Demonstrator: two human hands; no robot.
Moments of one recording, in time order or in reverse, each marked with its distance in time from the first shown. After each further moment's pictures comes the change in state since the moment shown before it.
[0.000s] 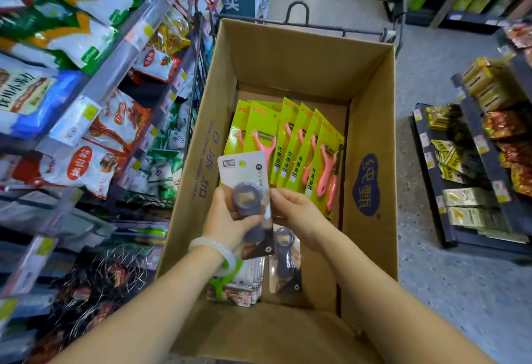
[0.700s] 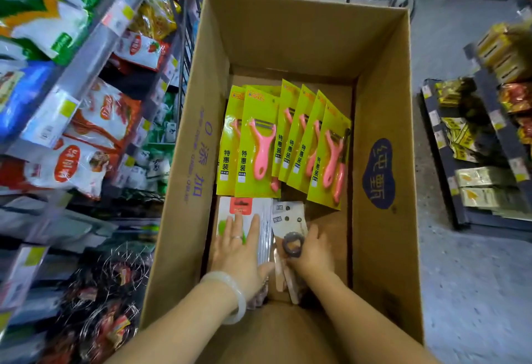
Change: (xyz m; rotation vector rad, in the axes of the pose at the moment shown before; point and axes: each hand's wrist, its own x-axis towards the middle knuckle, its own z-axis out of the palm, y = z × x) left_hand -0.018 -0.042 0.019 1.213 -0.391 0.000; right_hand 0.016 0.130 -0.024 -0.915 0.400 0.395
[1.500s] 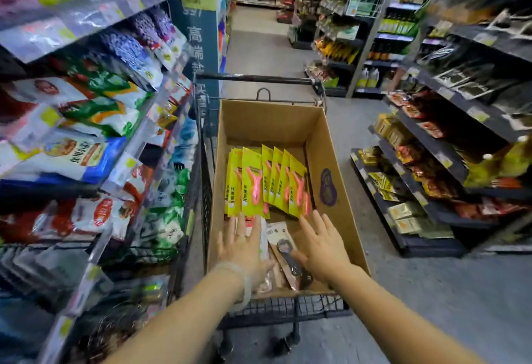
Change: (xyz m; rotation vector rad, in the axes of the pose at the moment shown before) left_hand -0.160 -0.030 -0.053 0.019 0.258 0.218; right_hand -0.222 -0.032 -0.082 -0.418 0.364 -0.334
